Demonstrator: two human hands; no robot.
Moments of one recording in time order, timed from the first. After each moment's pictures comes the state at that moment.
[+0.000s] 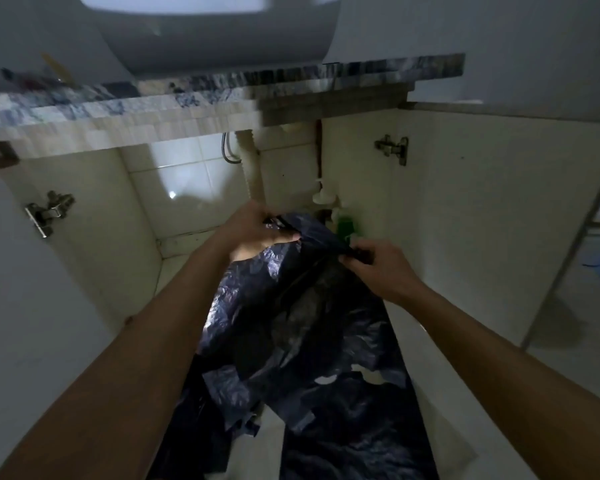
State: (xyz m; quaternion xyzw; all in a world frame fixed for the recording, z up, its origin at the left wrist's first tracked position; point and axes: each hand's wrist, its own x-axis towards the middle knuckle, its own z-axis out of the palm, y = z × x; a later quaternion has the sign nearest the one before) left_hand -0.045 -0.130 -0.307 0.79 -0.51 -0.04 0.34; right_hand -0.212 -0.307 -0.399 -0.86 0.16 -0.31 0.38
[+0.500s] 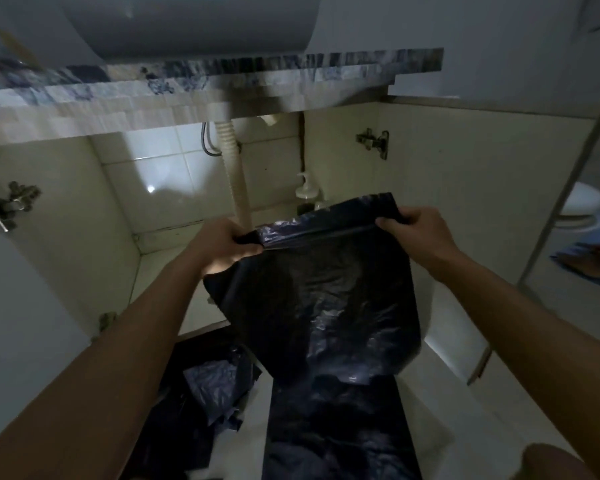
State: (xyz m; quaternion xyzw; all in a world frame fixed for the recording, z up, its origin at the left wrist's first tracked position) left_hand -0.016 -0.123 -0.348 0.87 -0.43 0.00 0.24; right_hand -0.260 -0.359 -0.366 -0.77 0.30 -0.35 0.44
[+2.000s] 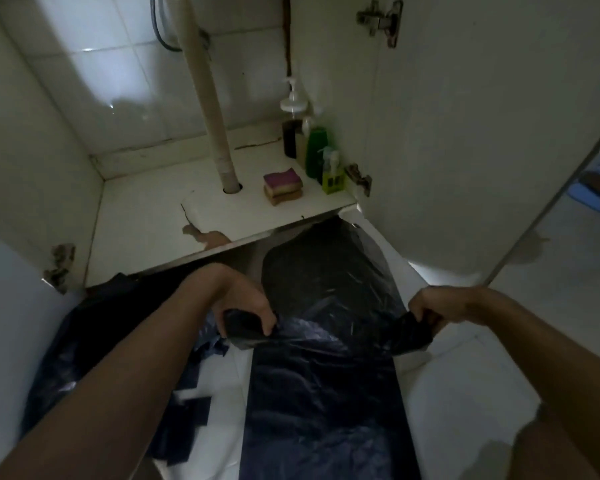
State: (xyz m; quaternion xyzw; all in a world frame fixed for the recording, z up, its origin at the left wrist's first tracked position) left_hand -0.083 -0.135 -0.495 0.79 -0.27 -0.55 -0.06; right_hand -0.338 -0.368 -0.539 -0.72 0.41 0.25 0.50
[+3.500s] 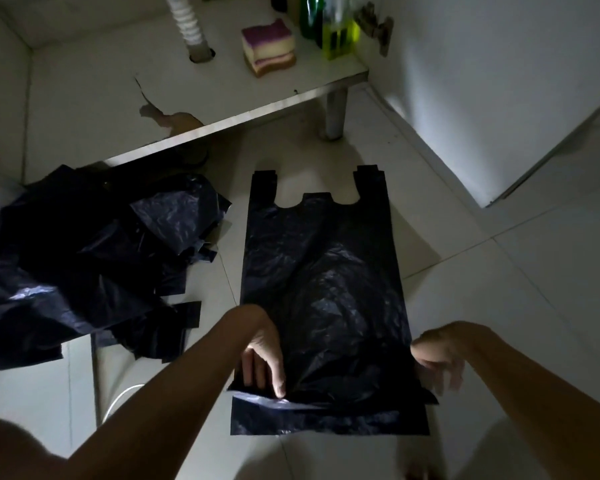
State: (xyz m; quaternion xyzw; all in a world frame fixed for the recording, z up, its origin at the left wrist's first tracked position) left_hand -0.189 -0.078 -0.699 0.62 -0.28 -0.67 -0.29; right_hand -0.414 -0.271 -0.759 -0.59 0.45 0.58 0.34
